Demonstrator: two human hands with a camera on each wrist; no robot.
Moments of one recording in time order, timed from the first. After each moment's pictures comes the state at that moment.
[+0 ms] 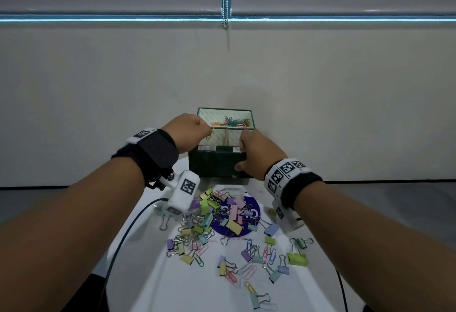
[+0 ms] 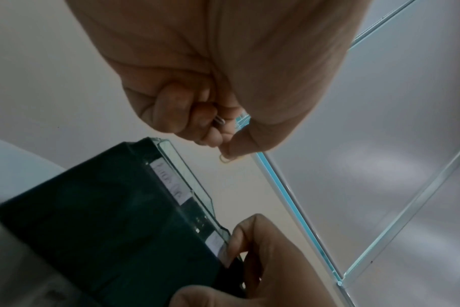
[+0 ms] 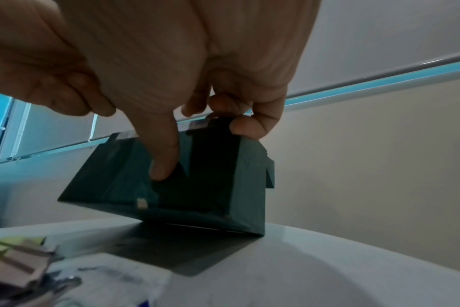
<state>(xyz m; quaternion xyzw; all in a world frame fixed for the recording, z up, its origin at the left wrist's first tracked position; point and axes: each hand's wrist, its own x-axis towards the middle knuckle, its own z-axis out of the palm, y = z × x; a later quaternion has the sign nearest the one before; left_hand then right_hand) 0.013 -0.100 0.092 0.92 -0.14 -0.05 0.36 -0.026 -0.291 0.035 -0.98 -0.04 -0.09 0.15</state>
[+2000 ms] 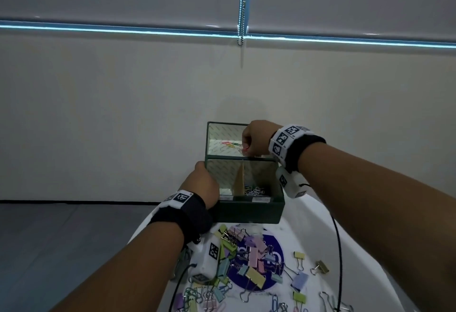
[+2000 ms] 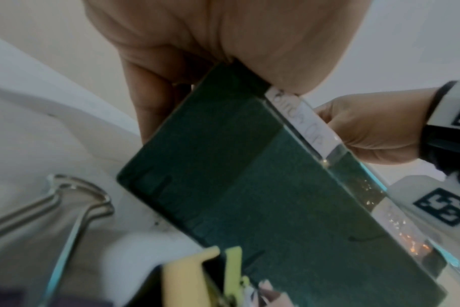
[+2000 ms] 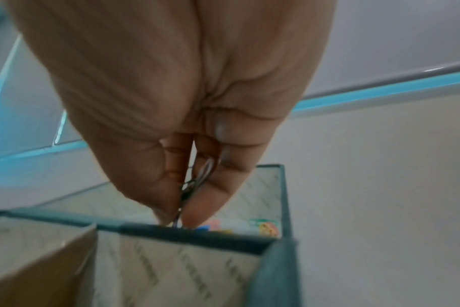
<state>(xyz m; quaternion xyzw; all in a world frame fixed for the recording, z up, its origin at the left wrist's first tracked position) 0.057 -0.100 -0.003 0.93 -0.04 -0.03 0.36 0.101 -0.279 0.097 -0.99 -0.10 0.05 0.01</state>
